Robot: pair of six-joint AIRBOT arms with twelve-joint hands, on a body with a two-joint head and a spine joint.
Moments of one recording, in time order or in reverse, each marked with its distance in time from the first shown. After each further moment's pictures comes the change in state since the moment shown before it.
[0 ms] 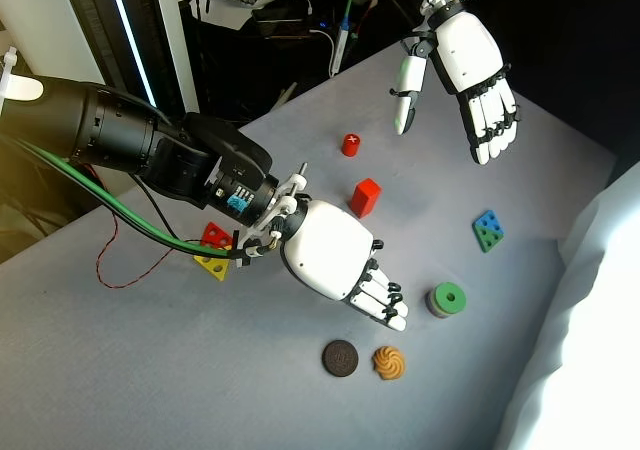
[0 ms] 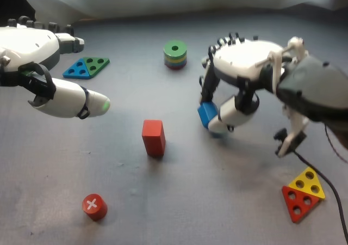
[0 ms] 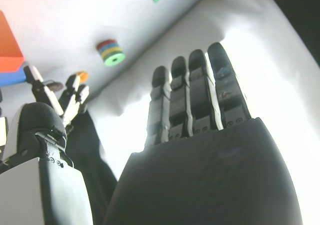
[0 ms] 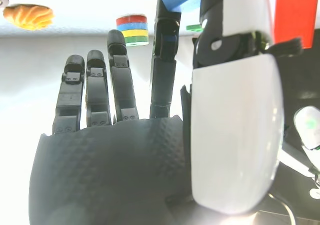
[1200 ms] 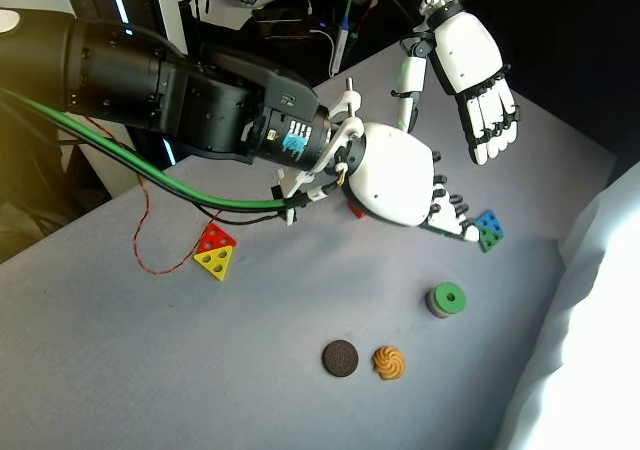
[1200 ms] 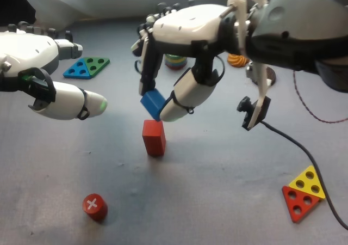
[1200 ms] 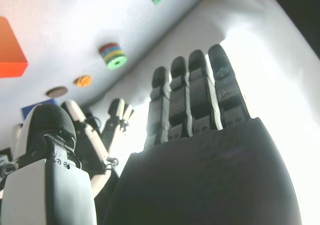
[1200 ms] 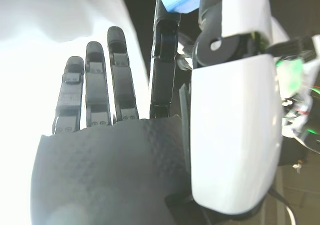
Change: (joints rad) left arm 0.017 0.000 -0.002 -0.024 -0.003 0.029; right arm 0.209 -0.020 0.021 -0.056 -0.404 0.012
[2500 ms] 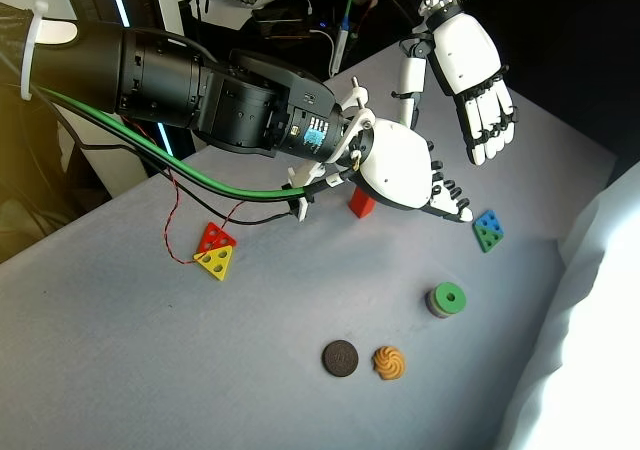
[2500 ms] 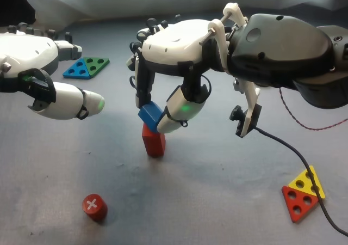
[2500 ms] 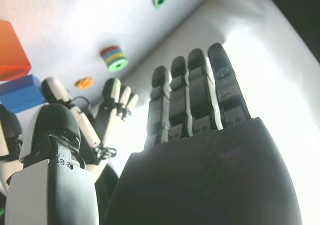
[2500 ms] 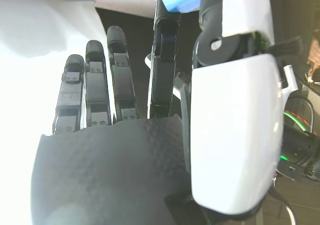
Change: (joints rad) left arm 0.000 0.000 0.000 -0.002 -0.002 0.000; right arm -0.035 -0.060 0.018 -0.003 0.043 -0.092
